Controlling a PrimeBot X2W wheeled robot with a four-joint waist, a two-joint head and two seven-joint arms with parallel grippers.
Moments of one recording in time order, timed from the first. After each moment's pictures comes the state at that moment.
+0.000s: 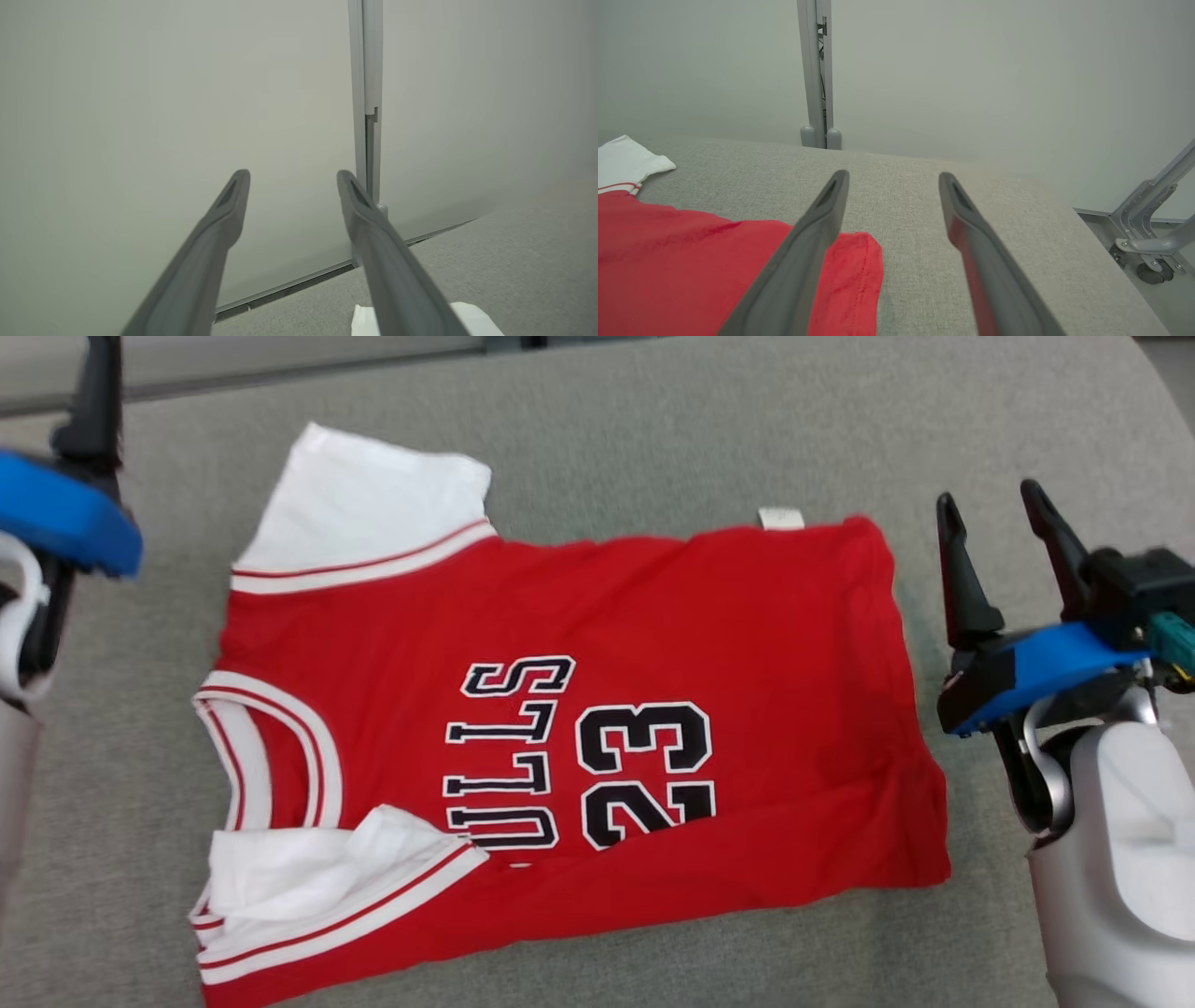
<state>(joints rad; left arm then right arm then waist) -0.82 0.51 -0.28 0.43 -0.39 -0.13 -0.10 -0.52 -0.11 -0.05 0.27 0.03 0.13 -0.04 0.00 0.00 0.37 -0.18</state>
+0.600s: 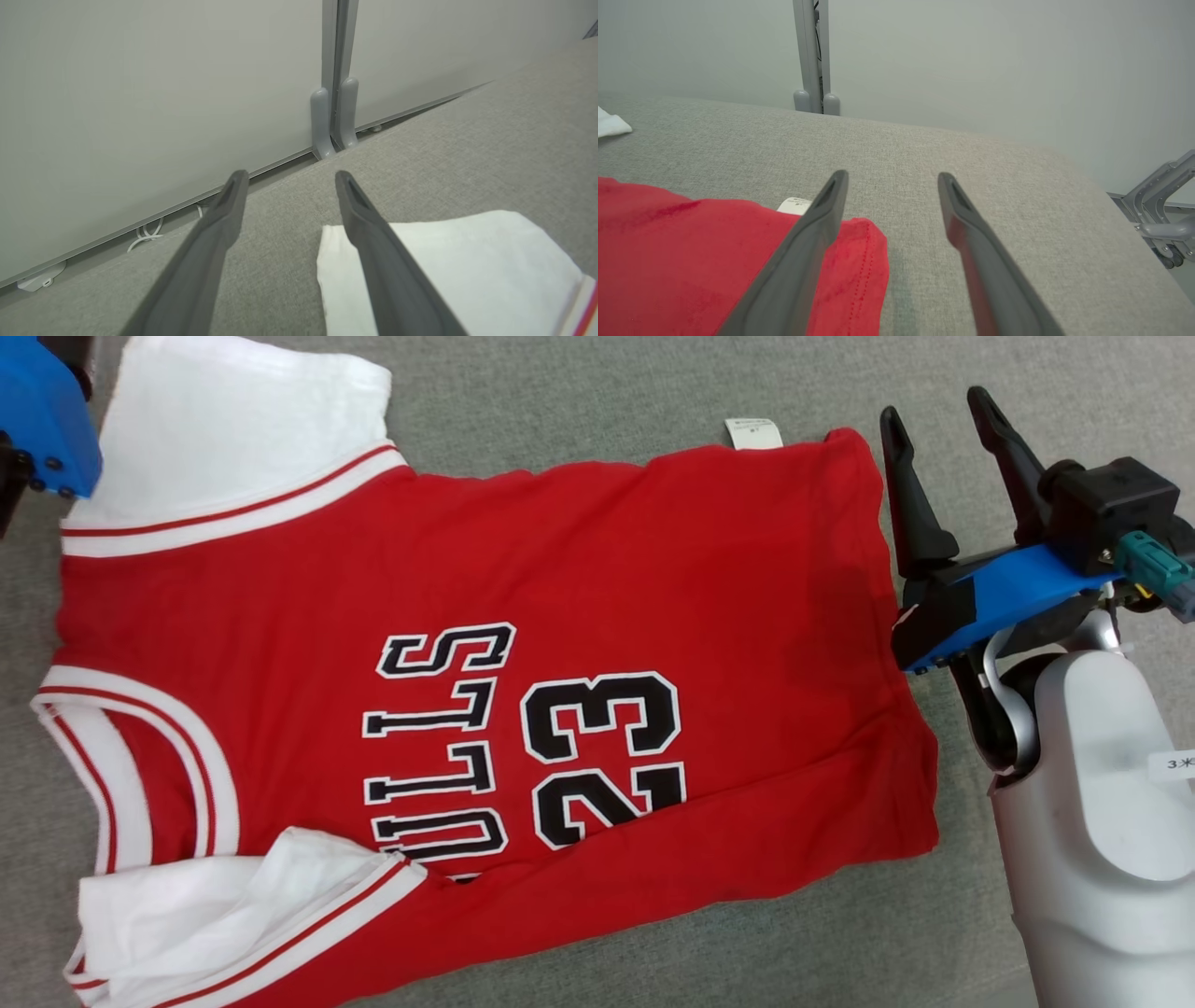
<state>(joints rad) -1.18 0.64 -0.74 0.69 -0.69 -0.13 0.11 -0.65 -0.07 0.02 0.28 0.05 0.13 -0.01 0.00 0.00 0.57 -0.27</state>
